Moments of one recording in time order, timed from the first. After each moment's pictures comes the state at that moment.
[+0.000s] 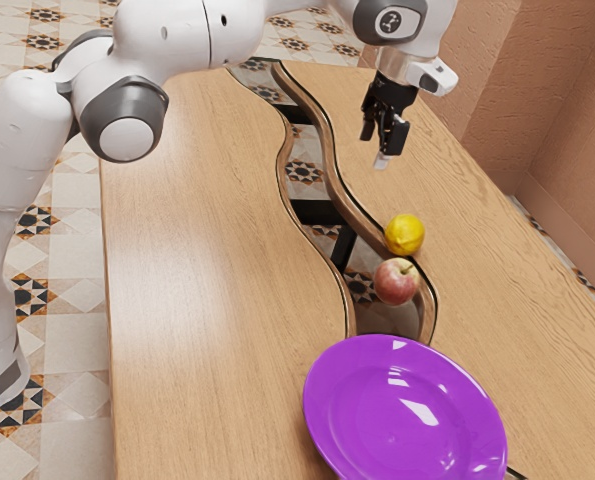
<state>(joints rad) -0.14 0.41 0.29 -0.98 -0.09 1.37 0.18</state>
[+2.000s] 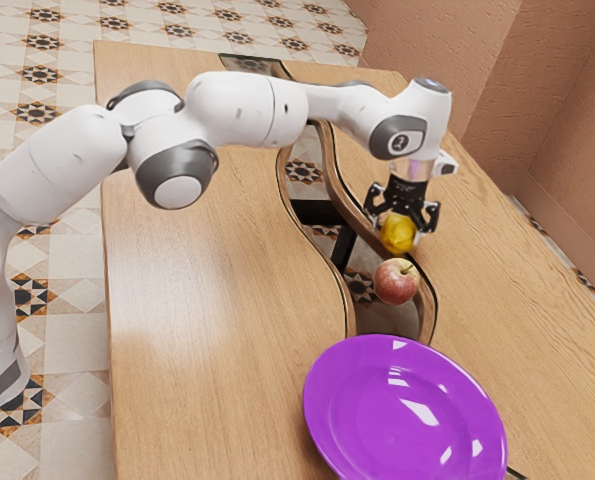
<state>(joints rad) -0.07 0.74 0.30 -1.02 -0.29 1.82 -0.66</state>
